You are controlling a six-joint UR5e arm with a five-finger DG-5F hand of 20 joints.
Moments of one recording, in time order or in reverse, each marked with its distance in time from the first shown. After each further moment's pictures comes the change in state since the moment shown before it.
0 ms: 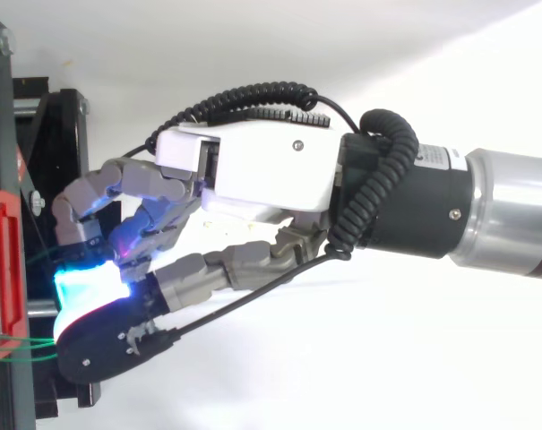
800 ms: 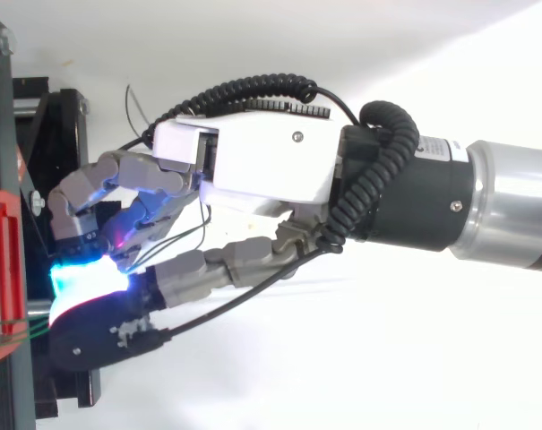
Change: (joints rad) arm -0.007 0.001 0.005 0.003 -0.011 -0.003
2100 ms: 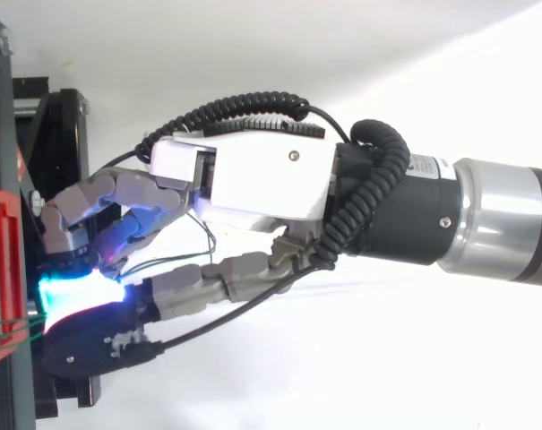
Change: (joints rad) arm 0.012 -0.002 -0.041 0.091 0.009 0.001
